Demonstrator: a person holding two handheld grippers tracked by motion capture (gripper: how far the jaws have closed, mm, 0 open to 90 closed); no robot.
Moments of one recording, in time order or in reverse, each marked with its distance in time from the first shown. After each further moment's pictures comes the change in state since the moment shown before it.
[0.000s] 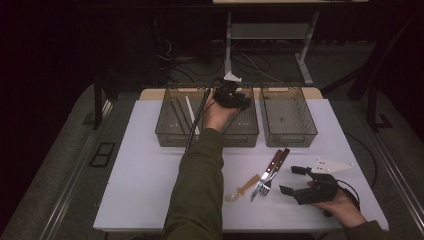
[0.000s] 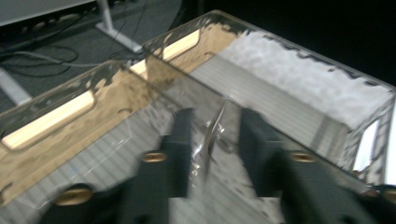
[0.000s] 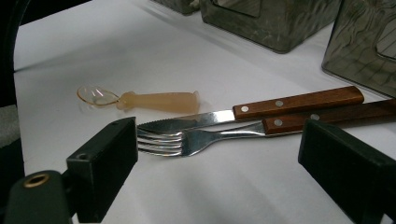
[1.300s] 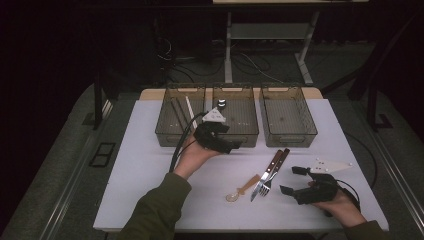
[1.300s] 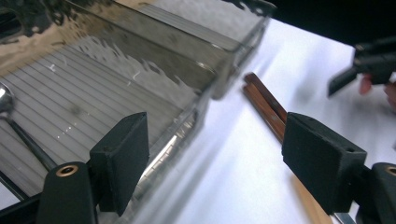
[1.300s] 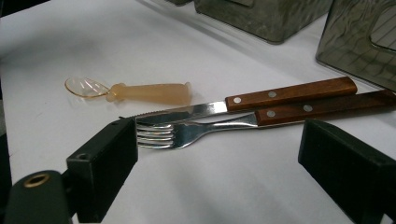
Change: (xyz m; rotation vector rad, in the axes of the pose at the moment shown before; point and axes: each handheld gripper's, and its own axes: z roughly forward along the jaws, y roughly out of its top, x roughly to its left) left arm -0.071 -0.086 -0.090 0.025 -0.138 0.056; right arm -0.003 -0.002 0.002 0.029 -0.023 -0.001
